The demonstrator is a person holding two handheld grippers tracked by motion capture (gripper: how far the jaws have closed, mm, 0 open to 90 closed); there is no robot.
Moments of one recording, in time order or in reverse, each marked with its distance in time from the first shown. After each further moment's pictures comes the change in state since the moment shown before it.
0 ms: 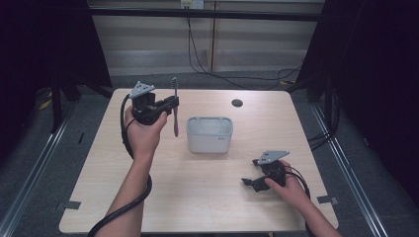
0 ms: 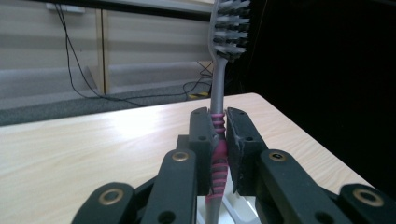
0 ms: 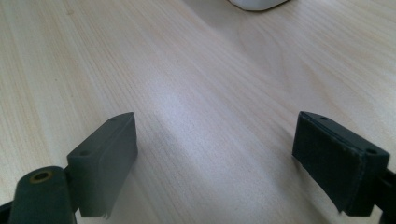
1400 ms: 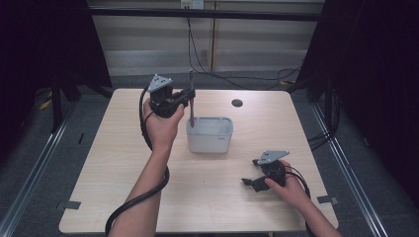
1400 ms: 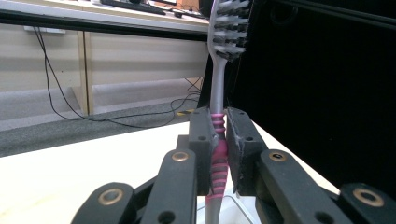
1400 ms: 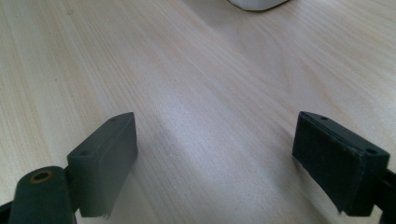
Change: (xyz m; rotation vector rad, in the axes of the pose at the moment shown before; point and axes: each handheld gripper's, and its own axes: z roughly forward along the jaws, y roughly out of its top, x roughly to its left) left arm -0.022 0.008 0.036 -0.072 -0.049 0.009; right arm 0.000 0.000 0.000 -0.003 -0.001 -0.001
